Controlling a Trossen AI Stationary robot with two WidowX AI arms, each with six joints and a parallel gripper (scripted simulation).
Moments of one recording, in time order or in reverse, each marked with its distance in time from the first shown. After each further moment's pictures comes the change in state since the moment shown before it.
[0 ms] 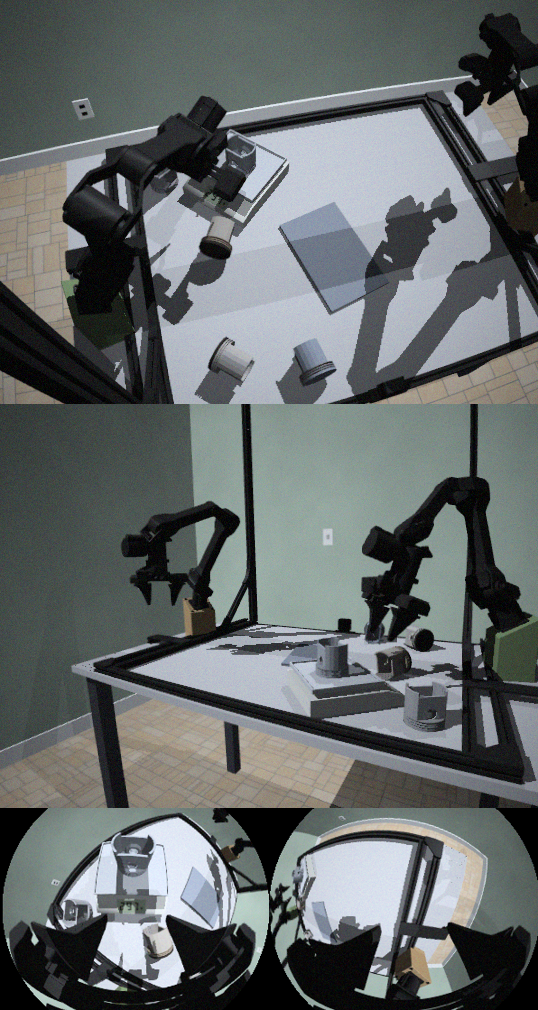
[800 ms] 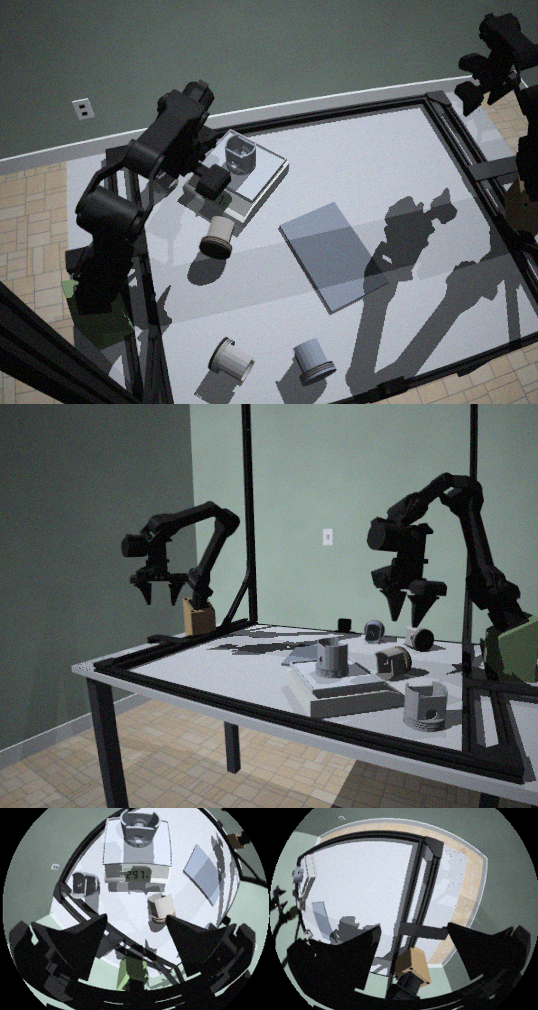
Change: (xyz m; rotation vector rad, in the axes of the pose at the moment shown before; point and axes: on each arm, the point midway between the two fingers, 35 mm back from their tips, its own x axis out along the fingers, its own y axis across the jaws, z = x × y) left arm -0.043 0.013 -0.029 0.028 0.286 0.009; right arm 0.000 0.000 0.000 0.000 0.000 0.000
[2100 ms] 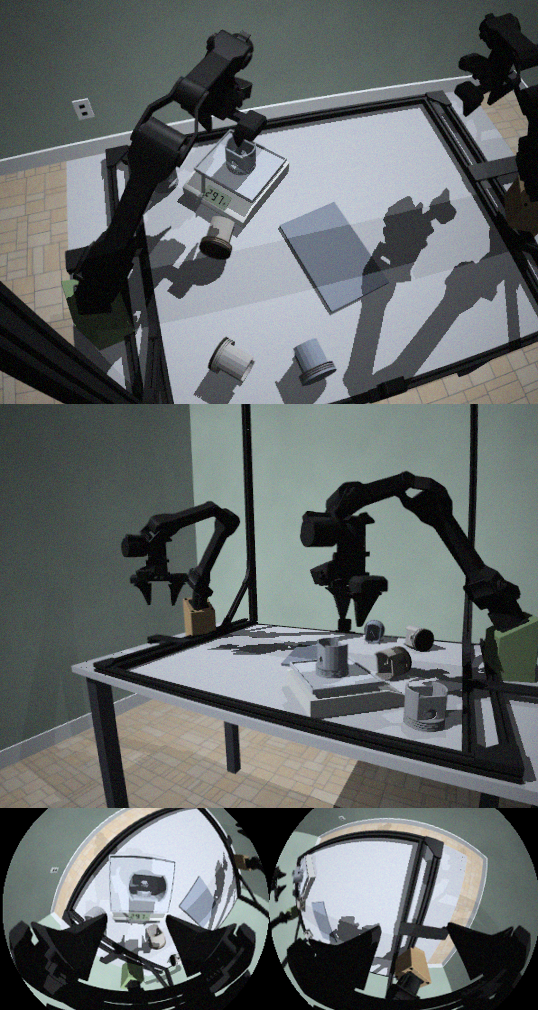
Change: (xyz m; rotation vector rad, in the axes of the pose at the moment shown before) left arm -0.004 0.017 0.139 -0.037 0.082 -0.013; right arm 0.000 0.000 0.000 0.000 0.000 0.000
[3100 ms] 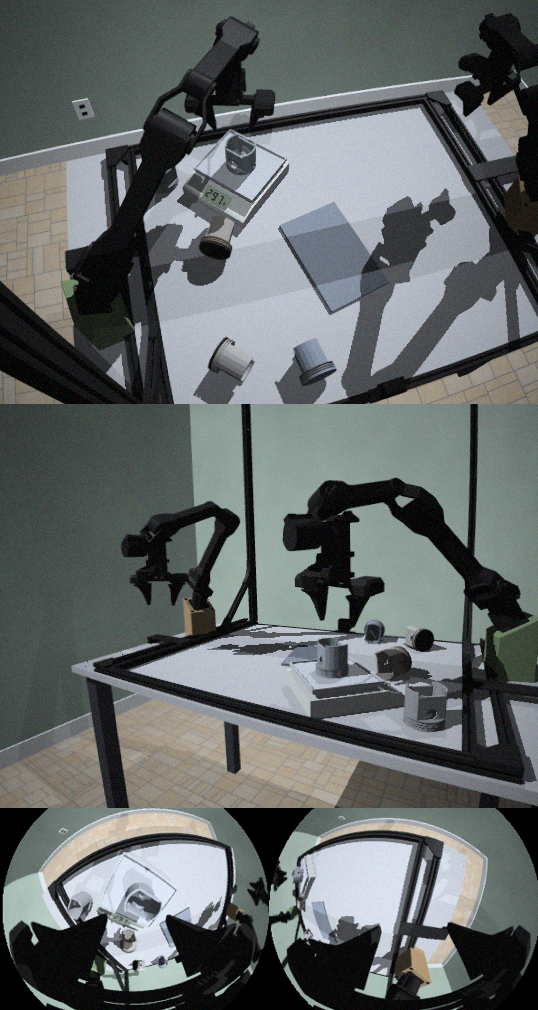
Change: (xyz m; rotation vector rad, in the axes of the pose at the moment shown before) left arm 0.000 0.001 0.032 -0.480 0.066 -0.062; right arm 0.000 0.000 0.000 0.000 0.000 0.000
